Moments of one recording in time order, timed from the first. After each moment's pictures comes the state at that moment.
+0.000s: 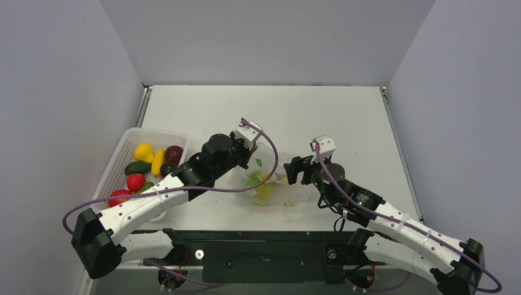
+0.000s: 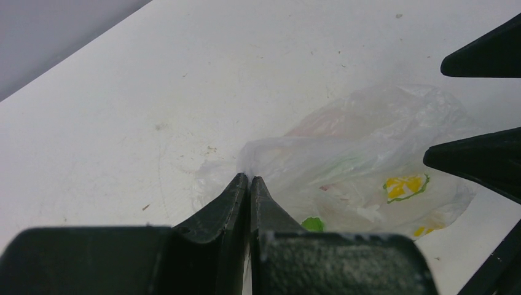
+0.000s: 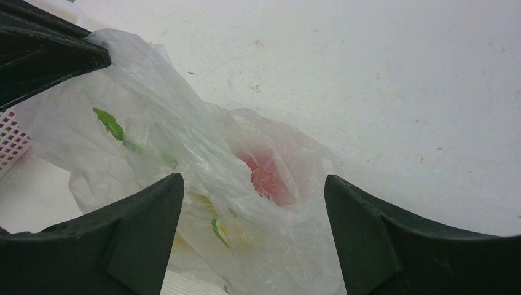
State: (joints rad) left arm -0.84 1.17 0.92 -0.05 -0.13 0.03; right arm 0.88 0.81 0.62 -0.11 0.38 0.31
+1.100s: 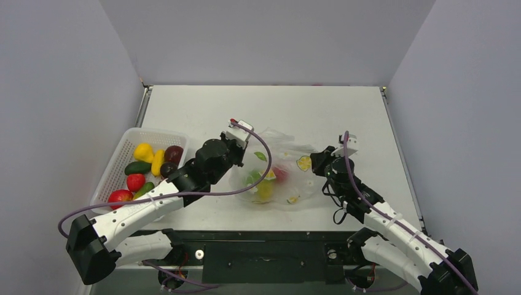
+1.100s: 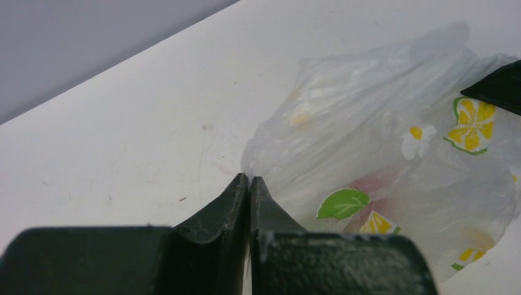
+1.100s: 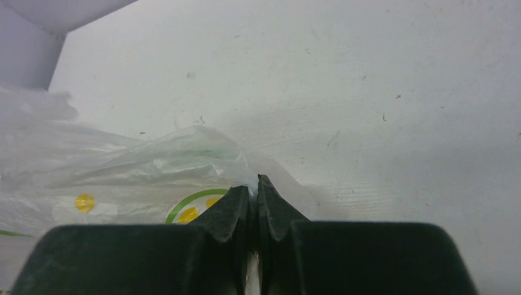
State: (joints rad) left arm -0.85 1.10 0.86 0.01 -0.32 0.04; right arm 0.62 0.85 0.50 0.01 0.40 0.56
